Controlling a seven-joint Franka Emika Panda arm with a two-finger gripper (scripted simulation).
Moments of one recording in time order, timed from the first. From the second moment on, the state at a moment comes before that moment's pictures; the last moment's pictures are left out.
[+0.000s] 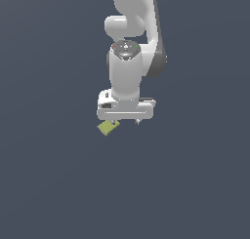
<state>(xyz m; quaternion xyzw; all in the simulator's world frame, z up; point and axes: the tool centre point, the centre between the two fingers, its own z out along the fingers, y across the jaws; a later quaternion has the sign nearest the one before) 0.011 0.001 0.186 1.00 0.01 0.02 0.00</state>
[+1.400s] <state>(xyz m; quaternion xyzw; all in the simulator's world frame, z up) -0.008 -0.034 0.160 1.00 -0.09 0.02 0.00</state>
